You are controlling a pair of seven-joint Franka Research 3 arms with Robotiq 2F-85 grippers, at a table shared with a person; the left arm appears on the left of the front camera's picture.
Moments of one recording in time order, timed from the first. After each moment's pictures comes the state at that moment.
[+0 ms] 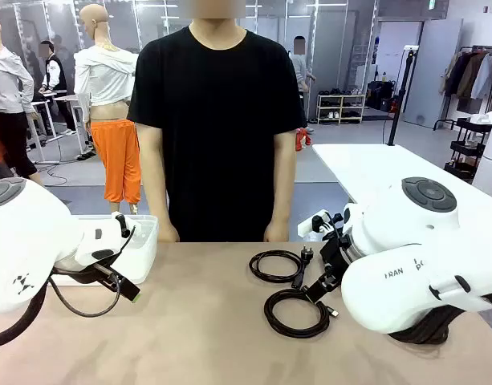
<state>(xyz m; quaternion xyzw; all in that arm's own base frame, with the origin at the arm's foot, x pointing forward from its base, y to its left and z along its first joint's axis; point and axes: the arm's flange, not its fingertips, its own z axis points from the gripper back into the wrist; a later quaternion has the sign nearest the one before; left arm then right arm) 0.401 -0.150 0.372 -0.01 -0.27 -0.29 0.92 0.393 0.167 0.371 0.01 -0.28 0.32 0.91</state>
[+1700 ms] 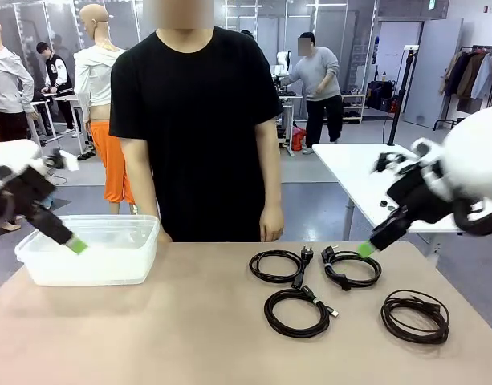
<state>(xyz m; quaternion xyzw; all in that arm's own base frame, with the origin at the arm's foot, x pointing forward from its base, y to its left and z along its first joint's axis) 0.397 -0.045 0.509 -0.15 -0.23 -0.39 0.88 0.390 0.052 0.498 0.15 -0.26 0.41 0.86</state>
